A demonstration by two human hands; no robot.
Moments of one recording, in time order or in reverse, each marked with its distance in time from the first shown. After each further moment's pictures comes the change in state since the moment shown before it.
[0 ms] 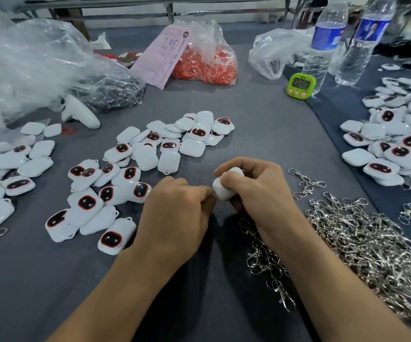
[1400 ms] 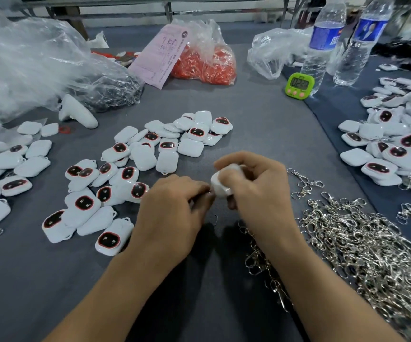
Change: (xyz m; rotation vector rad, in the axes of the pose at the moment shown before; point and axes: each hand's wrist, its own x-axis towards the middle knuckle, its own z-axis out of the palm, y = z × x) left_hand 0.001 0.000 -0.007 -0.258 0.017 -0.087; right_hand -0.008 -0.003 0.007 -0.074 0.134 -0.196
